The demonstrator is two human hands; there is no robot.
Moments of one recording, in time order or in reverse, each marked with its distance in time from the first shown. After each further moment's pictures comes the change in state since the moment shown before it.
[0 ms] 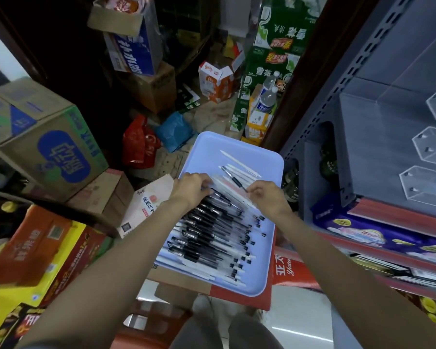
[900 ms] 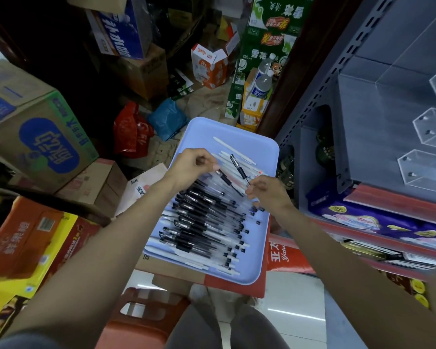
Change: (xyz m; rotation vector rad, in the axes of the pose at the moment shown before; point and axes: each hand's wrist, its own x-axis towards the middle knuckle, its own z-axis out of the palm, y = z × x) left_hand 0.006 0.019 -0.012 -0.565 0.005 0.166; right_hand -0.002 0.026 0.003 0.478 -0.040 0.228
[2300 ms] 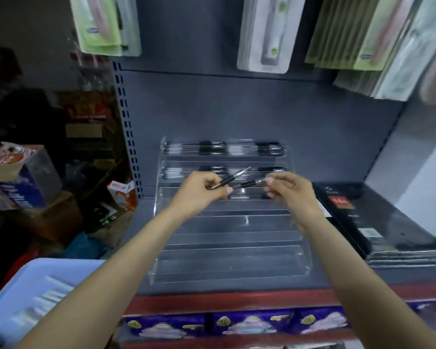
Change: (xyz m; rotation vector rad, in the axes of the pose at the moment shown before) left_hand 0.083 0.389 0.302 0.132 -0.008 0.490; right_hand -0.109 -0.022 -0.472 0.406 0.498 -0.665
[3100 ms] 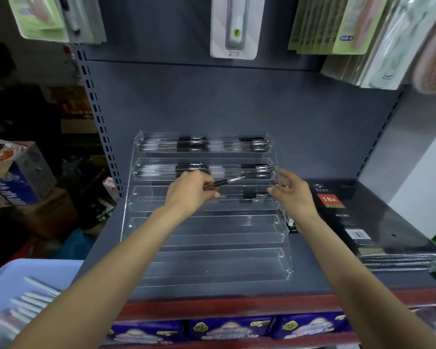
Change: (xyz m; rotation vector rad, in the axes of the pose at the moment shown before) left_hand 0.032 0.003 0.040 0.602 0.006 -0.074; right_hand 0.036 0.034 -0.049 -0.340 0.035 0.073
